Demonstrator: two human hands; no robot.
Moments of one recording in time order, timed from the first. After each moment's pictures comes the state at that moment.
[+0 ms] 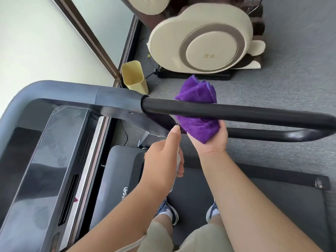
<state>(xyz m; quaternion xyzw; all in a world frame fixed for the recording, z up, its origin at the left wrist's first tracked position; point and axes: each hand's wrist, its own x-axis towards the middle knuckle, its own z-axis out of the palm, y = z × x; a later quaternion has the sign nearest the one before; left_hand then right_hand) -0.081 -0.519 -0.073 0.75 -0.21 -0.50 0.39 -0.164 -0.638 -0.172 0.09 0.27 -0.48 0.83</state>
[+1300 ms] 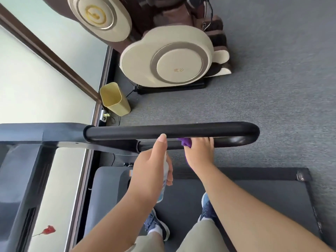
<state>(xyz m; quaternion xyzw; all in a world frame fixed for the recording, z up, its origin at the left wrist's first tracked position) -0.193 -0.579 -0.036 0.75 -0.29 -0.49 0.34 -0.299 -0.668 -0.213 -0.69 0.66 -0.13 0.28</state>
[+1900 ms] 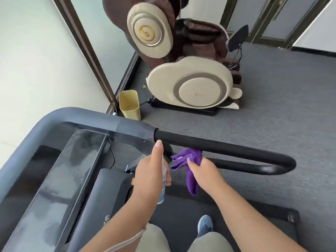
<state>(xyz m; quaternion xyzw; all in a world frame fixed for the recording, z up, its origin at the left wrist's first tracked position) -0.040 -0.514 -0.037 0.74 -0.14 -0.47 0.46 -0.187 -0.608 -0.116 -0.64 0.61 -0.04 0.46</state>
